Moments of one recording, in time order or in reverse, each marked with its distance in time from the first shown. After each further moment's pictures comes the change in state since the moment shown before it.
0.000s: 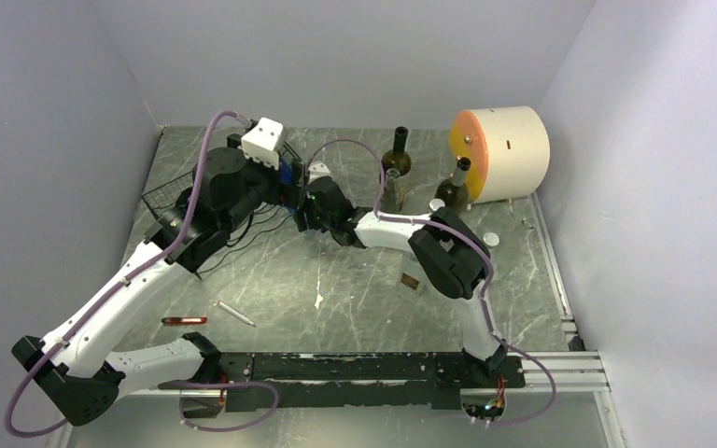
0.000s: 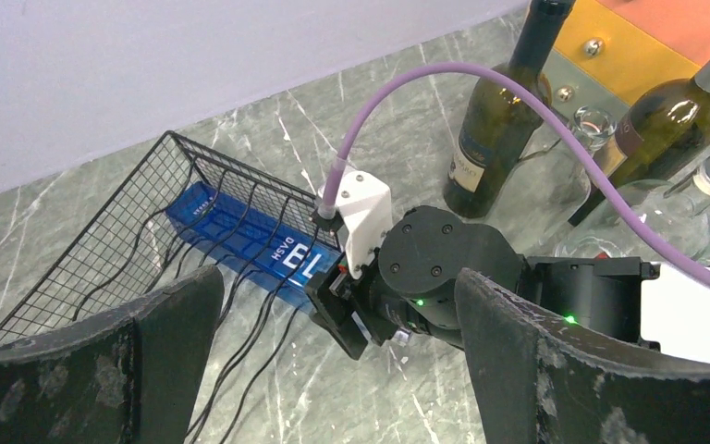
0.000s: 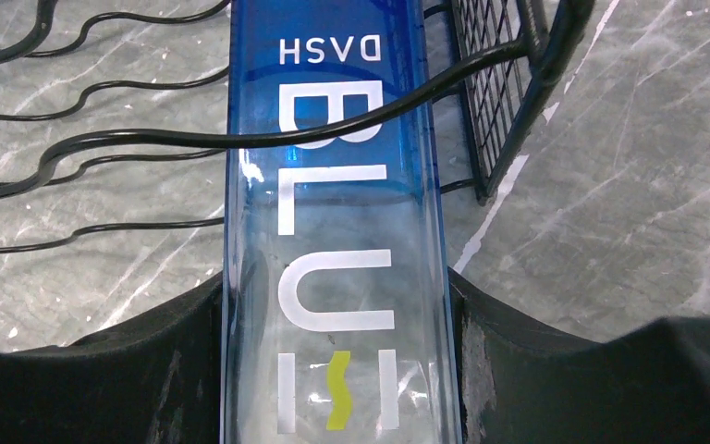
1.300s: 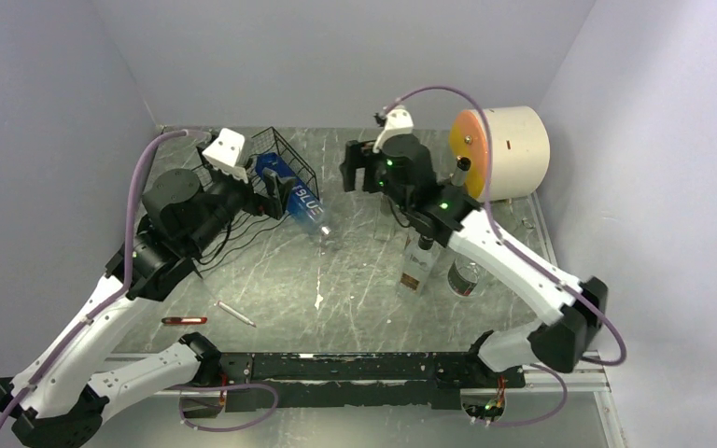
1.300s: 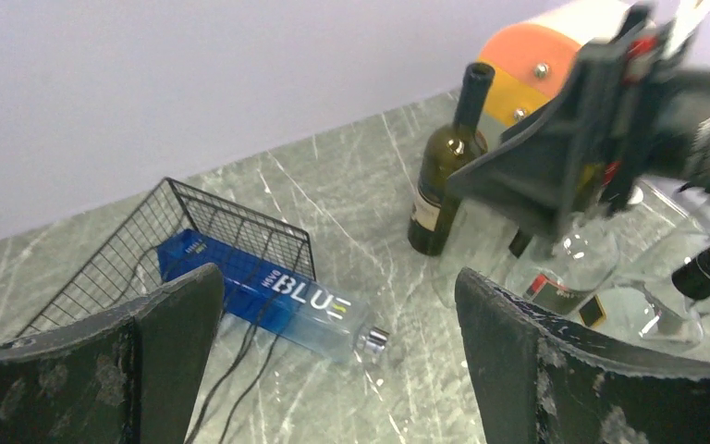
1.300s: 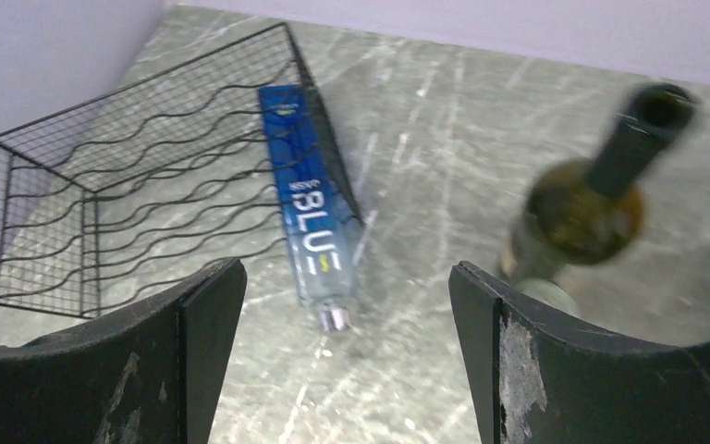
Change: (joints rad) left arm 0.000 -0.182 -0.023 0.020 0.052 -0.004; right arm -0.048 -0.655 0.031 -0.446 0.135 0.000
